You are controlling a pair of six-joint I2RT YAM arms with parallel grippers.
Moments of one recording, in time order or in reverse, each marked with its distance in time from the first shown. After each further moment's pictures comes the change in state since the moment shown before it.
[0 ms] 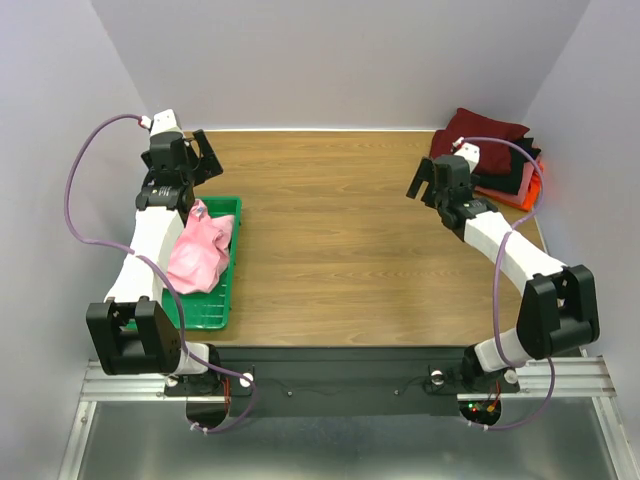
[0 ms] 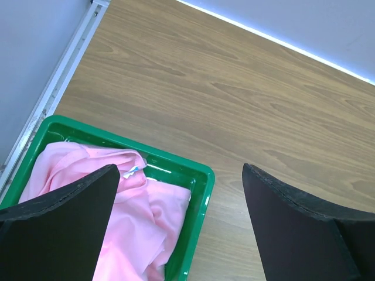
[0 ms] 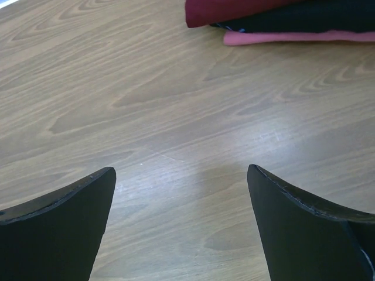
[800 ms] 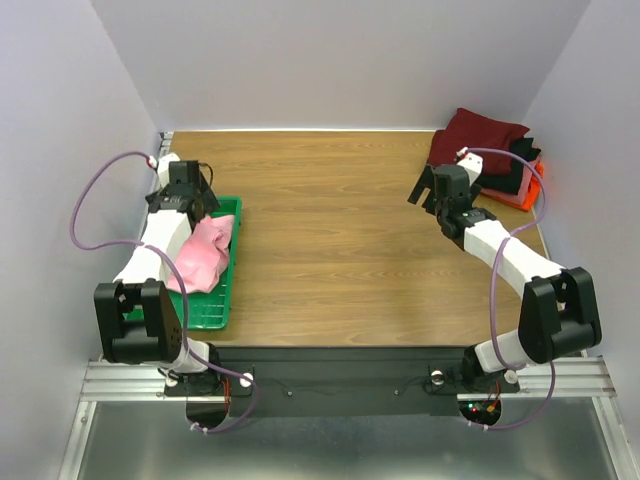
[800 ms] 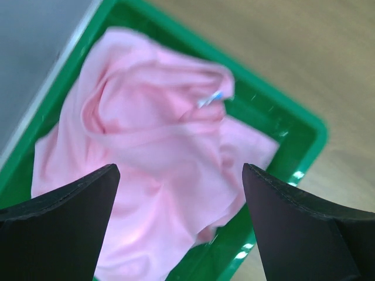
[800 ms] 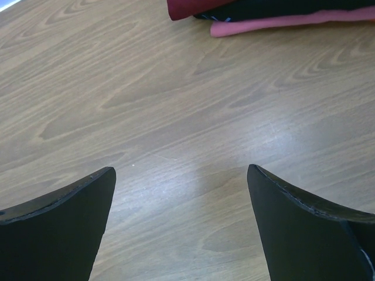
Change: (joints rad) left arm 0.001 0.060 -0.109 -0.172 -0.227 -0.098; right arm 0.000 -0.027 -0.099 0.080 0.044 0.055
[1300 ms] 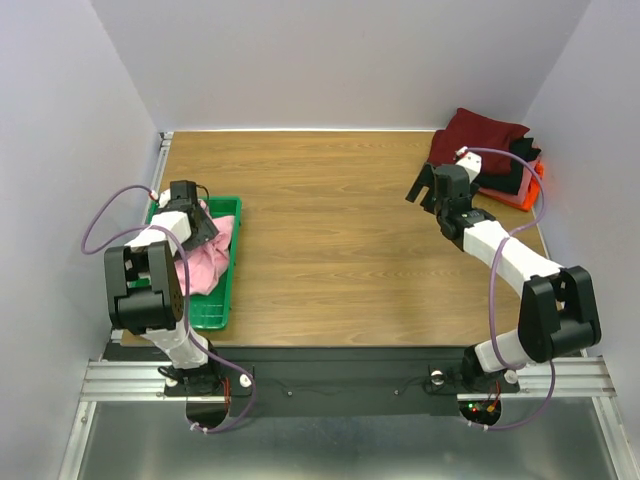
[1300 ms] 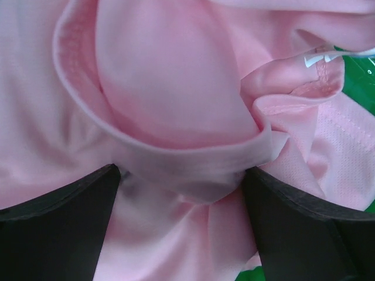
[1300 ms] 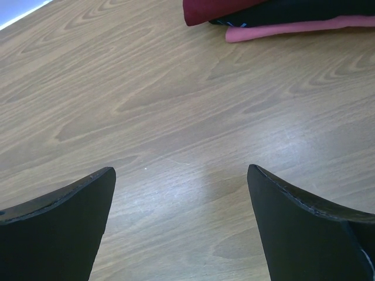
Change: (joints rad) left arm 0.104 0.187 -0.139 0.010 0.070 -0.084; right arm 0.000 0.003 -0.021 0.054 -0.027 0.009
